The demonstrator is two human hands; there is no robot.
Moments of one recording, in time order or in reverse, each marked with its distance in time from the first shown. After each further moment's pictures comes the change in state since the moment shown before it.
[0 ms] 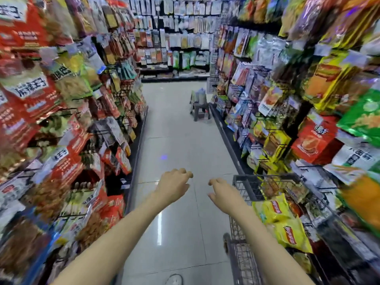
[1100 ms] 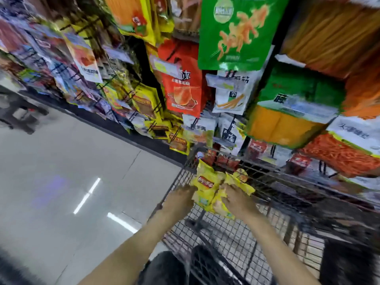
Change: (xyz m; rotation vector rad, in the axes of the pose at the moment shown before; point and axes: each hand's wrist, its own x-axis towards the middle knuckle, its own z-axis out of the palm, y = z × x) left_hand 0.384 0.279 0.206 0.013 -0.617 0.879; right_hand 0.039 0.370 0.085 0.509 -0.023 1.082
